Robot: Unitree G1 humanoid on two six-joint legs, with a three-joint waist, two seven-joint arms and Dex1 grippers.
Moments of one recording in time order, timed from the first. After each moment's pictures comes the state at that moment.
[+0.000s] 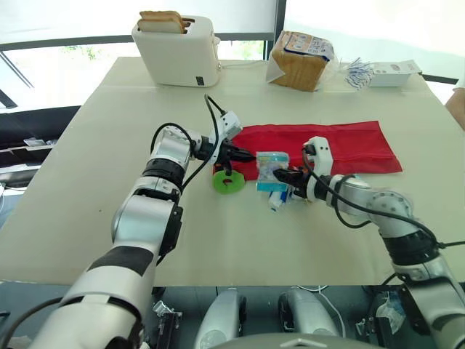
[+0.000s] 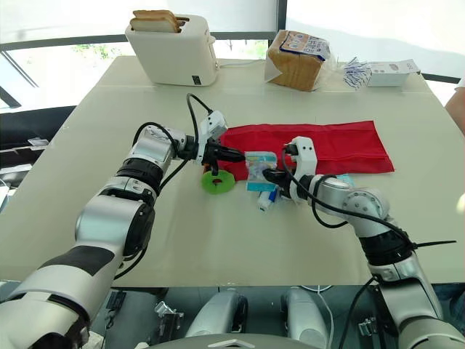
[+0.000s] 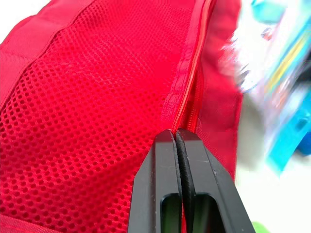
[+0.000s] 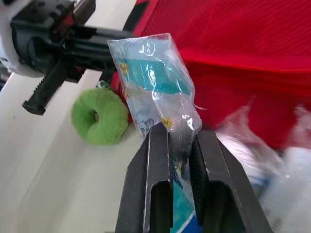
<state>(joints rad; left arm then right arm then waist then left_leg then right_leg) -1.12 0.38 -0.08 1.03 0.05 0.26 -1.31 -0.61 -0.39 0.22 -0.03 1.15 0.94 -0.07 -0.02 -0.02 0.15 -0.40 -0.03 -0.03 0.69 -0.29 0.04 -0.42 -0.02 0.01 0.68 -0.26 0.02</state>
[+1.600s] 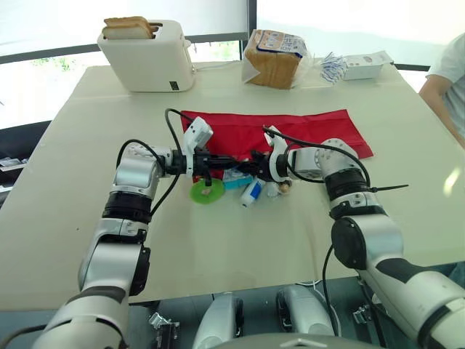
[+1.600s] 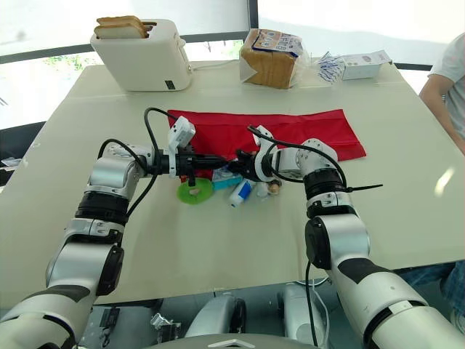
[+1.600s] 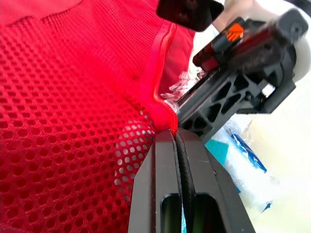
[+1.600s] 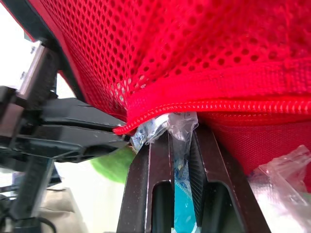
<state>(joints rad) -0.79 0.55 -0.05 0.48 -0.22 0.56 -1.29 -1.10 0.02 -0.26 0.78 0.67 1.23 0.21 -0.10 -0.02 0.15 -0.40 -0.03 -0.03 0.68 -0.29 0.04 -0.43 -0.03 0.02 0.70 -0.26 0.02</state>
